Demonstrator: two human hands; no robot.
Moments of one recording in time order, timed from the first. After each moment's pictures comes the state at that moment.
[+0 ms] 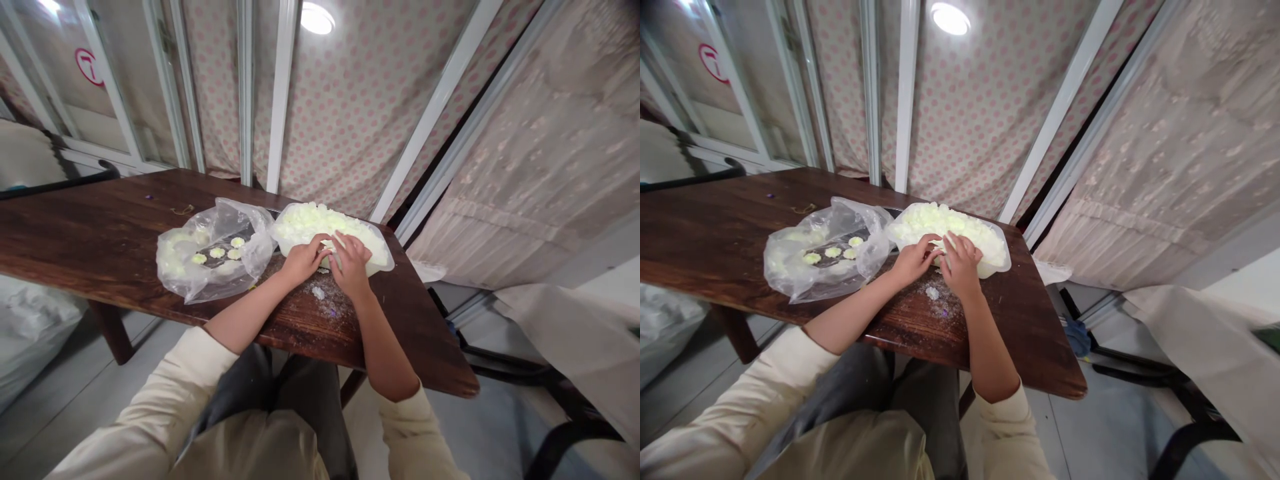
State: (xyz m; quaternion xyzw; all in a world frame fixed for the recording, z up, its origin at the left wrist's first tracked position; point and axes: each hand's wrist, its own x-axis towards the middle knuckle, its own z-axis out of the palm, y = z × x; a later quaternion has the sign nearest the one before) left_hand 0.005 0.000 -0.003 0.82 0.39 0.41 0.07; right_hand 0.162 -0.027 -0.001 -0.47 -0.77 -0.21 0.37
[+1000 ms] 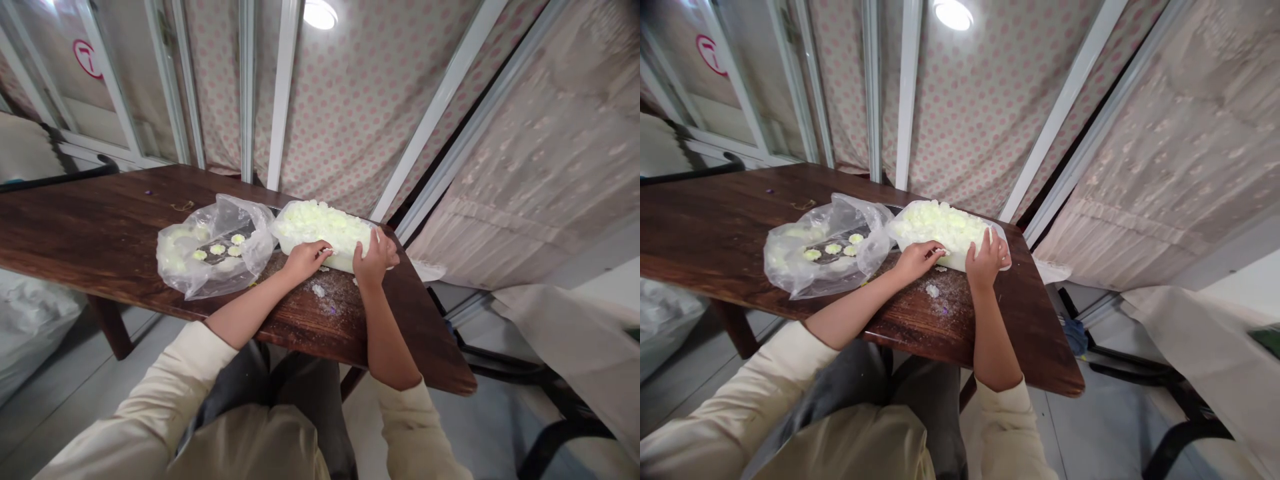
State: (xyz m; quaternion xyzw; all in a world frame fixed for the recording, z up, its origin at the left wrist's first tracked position) left_hand 0.011 0.006 -0.010 0.81 0.37 0.43 0.10; right_hand 0.186 -0.017 -0.002 -0.58 -0.60 -0.27 0.48
